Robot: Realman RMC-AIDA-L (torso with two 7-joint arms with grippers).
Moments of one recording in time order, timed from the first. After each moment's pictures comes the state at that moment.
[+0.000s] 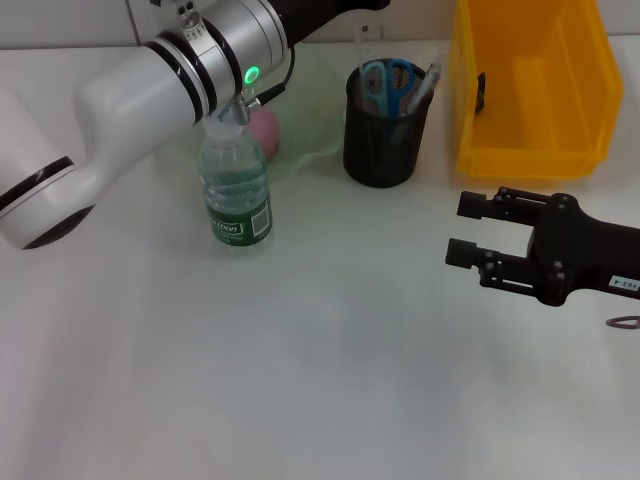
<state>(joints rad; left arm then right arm) -0.78 -2.08 1.82 0.55 0.27 0.67 -0.91 0.50 2.08 -0.34 -0.47 -2.14 -1.81 1.10</state>
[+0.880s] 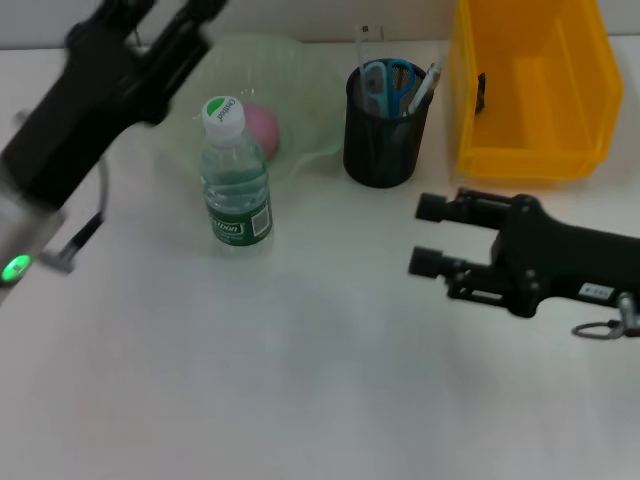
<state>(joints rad) -0.31 -2.05 1.72 0.54 0.28 1.52 -0.82 0.54 2.08 -0.39 -0.35 -2.08 -1.86 1.06</state>
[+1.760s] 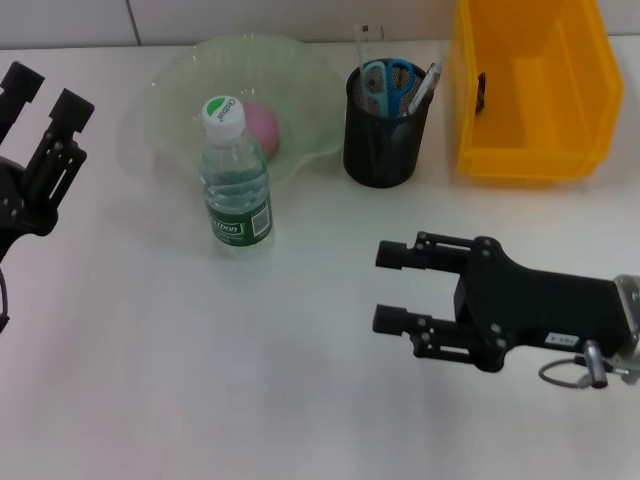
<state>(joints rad) -0.20 -2.05 1.61 0.26 0.28 1.81 -0.62 0.55 2.09 -0.46 -0.23 -2.09 -1.86 0.91</state>
